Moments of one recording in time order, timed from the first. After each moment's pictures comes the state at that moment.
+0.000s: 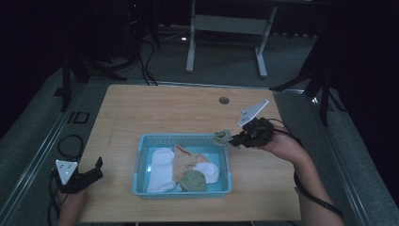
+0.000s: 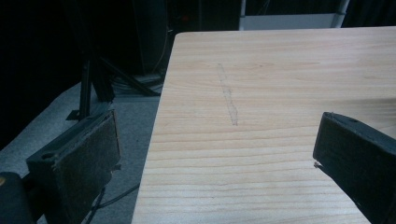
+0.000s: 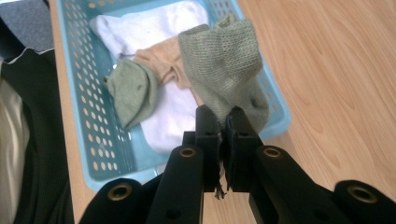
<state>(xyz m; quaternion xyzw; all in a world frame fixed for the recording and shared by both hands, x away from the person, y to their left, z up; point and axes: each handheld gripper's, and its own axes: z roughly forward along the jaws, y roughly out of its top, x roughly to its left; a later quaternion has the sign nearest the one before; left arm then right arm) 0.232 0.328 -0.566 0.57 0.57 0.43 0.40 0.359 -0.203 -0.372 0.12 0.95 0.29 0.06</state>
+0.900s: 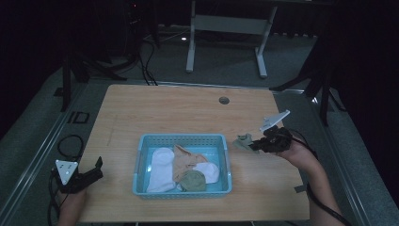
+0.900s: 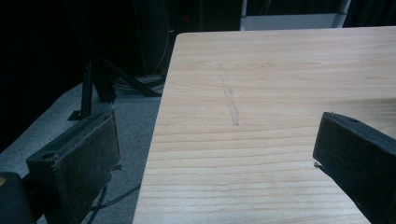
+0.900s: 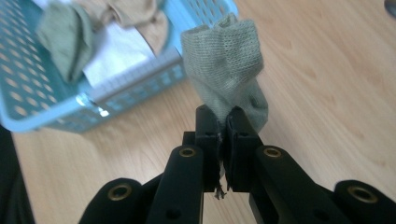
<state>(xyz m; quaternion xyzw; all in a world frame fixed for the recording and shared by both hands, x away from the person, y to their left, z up) 0.232 0.327 -0.566 0.57 0.58 0.43 0.40 0.373 -0.273 -0.424 0.21 0.93 0.28 0.06</state>
